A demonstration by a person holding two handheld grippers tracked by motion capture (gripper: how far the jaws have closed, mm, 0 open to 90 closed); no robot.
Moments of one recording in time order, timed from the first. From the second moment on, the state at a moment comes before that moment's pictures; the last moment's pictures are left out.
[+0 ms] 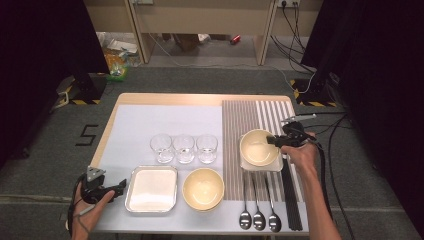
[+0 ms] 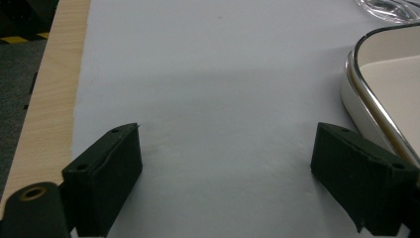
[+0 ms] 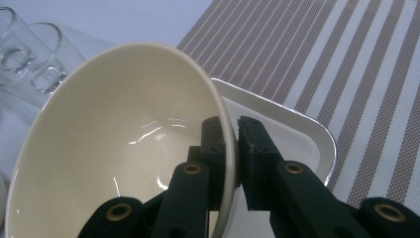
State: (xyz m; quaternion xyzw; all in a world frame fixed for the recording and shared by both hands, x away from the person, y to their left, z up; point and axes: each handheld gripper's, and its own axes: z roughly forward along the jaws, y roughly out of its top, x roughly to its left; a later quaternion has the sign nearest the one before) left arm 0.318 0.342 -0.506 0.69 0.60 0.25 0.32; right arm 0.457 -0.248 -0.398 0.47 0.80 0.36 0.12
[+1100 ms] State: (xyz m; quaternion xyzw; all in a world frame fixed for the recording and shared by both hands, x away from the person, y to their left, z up) left arm 0.318 0.341 -0.506 0.69 0.60 0.25 0.32; right arm 0.489 -0.265 -0.440 0.53 0.78 0.33 0.09
